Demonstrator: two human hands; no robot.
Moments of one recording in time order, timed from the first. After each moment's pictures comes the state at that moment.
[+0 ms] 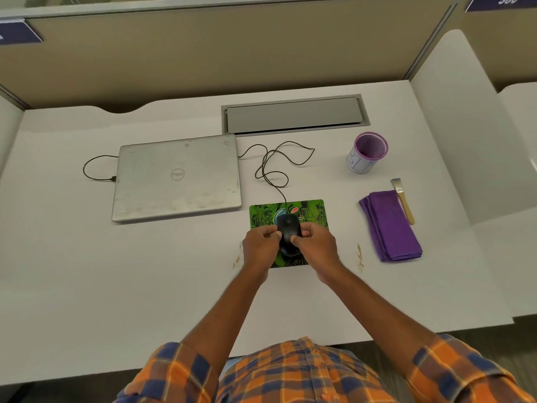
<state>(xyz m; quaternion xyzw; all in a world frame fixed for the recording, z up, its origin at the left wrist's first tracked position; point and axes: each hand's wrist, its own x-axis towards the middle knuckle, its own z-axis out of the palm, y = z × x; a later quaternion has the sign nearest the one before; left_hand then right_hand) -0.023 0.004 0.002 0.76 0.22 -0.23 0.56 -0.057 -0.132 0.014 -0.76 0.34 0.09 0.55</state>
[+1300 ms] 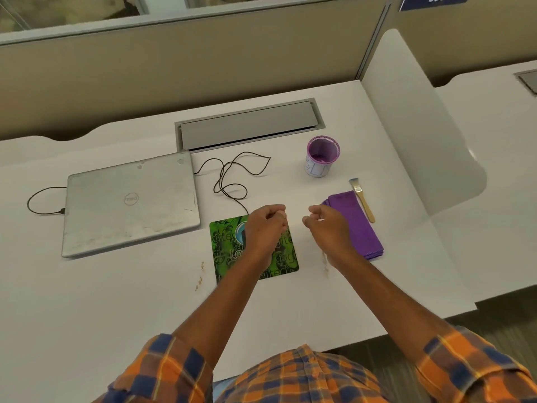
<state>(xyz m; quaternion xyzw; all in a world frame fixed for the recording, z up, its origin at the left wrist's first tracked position) 0.006 -0.110 0.037 0.73 0.15 -0.25 0.62 -0.048 -0.261 0.022 -0.76 0.38 0.01 0.53</state>
